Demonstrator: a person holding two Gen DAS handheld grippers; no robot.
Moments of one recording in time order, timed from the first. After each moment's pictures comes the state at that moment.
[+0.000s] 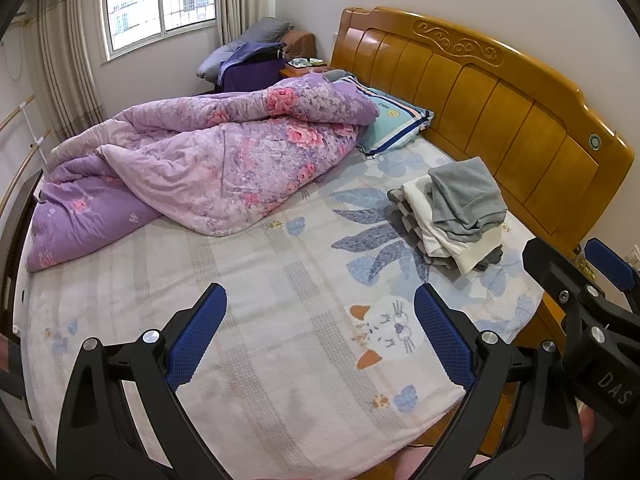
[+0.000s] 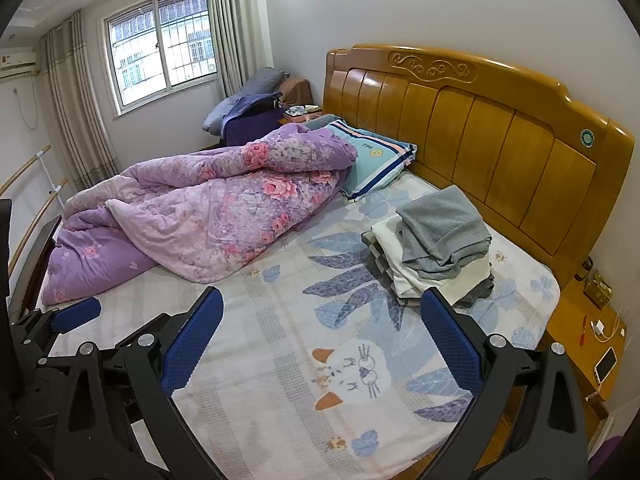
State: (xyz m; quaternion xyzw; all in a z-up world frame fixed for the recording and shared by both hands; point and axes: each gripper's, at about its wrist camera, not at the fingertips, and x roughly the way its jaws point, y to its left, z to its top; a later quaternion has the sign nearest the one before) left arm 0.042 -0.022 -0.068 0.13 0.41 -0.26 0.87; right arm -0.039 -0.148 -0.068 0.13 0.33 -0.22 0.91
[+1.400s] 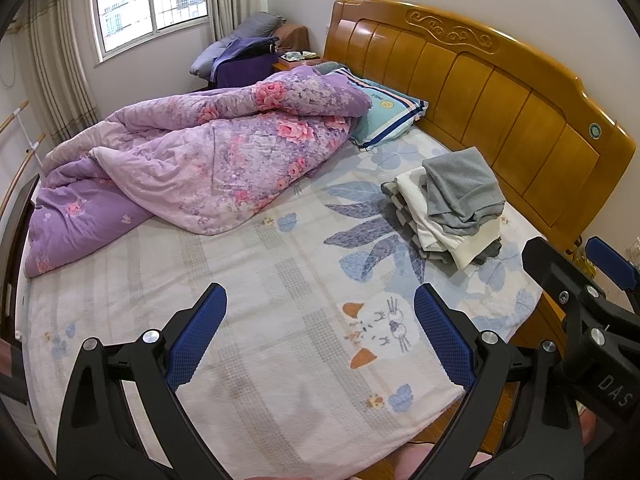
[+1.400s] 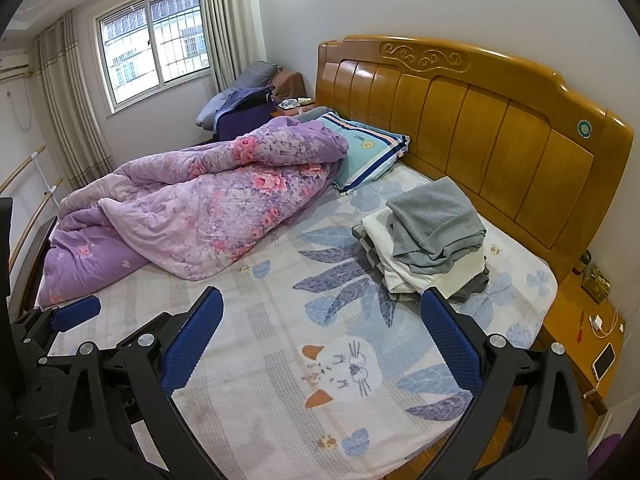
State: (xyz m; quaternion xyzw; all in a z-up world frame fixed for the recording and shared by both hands) left arm 0.045 -0.034 -0.079 0.14 0.41 -0.27 0.86; right arm -0.037 -0.172 -0.077 0.14 0.34 -0.22 0.90
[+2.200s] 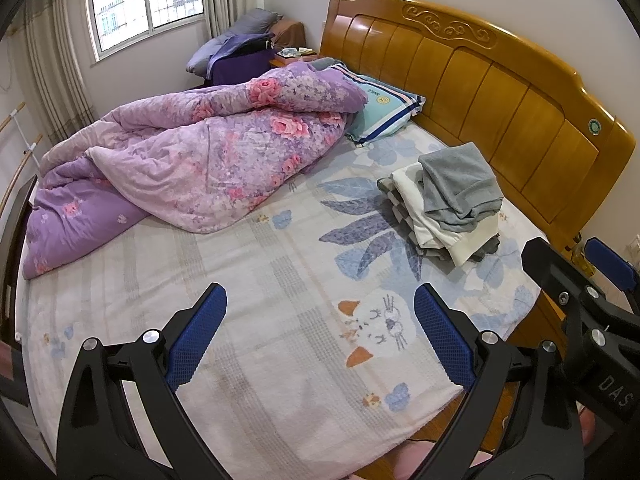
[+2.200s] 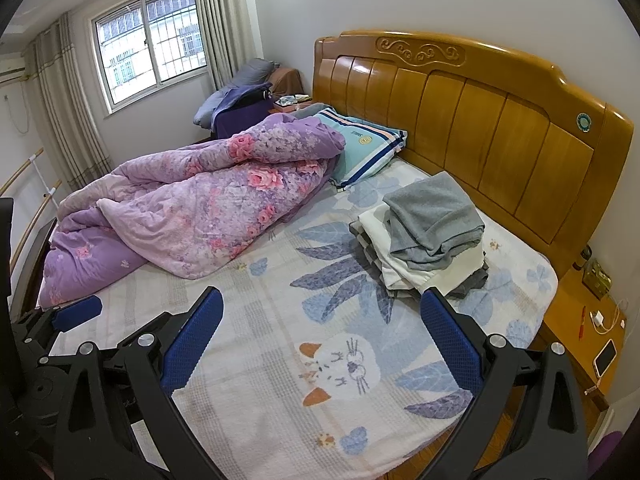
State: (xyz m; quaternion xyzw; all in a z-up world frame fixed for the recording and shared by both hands) left arm 0.038 -0.042 -0.085 0.14 0.42 -0.28 0.85; right arm -0.041 -0.177 -0.081 0.14 0.34 -0.22 0.90
